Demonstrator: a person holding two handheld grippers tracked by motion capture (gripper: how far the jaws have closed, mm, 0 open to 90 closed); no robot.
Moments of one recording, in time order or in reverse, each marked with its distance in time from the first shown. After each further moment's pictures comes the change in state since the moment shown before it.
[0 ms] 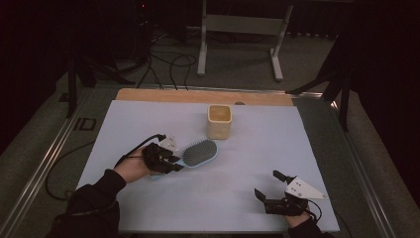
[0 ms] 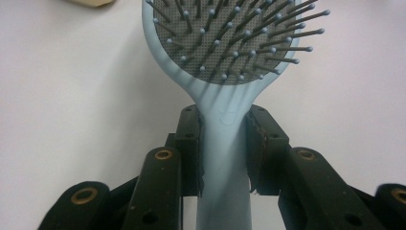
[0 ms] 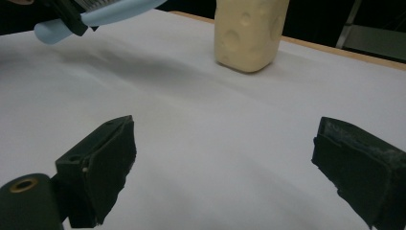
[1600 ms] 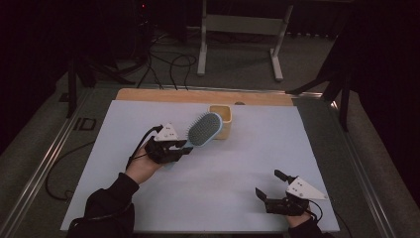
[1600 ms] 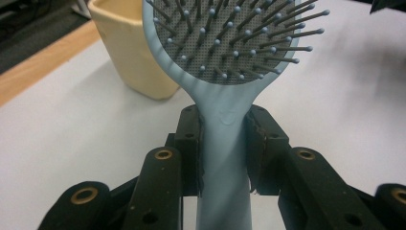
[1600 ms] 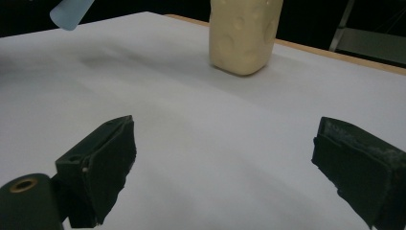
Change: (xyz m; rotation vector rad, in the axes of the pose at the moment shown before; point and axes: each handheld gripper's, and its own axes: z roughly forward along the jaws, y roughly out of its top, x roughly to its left) left arm -0.005 0.021 -0.013 -0.315 0.194 -0.122; right arm -0.001 0.001 -0.002 -0.010 -0.017 0.002
